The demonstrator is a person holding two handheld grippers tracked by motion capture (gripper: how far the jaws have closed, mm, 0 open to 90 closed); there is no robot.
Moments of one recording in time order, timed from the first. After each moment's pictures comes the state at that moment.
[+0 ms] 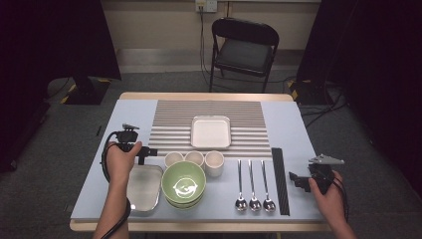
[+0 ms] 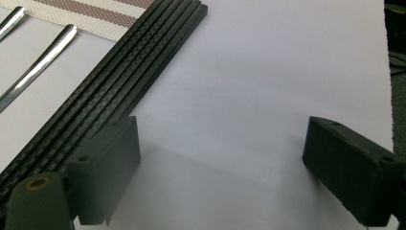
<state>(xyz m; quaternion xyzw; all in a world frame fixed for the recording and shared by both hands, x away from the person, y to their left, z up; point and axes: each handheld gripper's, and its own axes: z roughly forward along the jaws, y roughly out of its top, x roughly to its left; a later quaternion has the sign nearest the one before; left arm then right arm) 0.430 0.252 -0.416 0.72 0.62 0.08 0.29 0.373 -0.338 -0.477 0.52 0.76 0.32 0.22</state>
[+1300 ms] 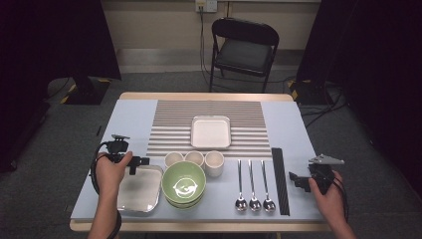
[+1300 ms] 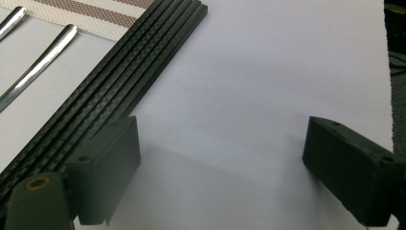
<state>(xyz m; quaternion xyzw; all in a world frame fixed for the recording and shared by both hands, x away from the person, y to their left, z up) 0.402 0.276 -0.427 0.72 0.63 0.08 0.29 0.373 -0.338 -0.477 0.52 0.76 0.32 0.22</state>
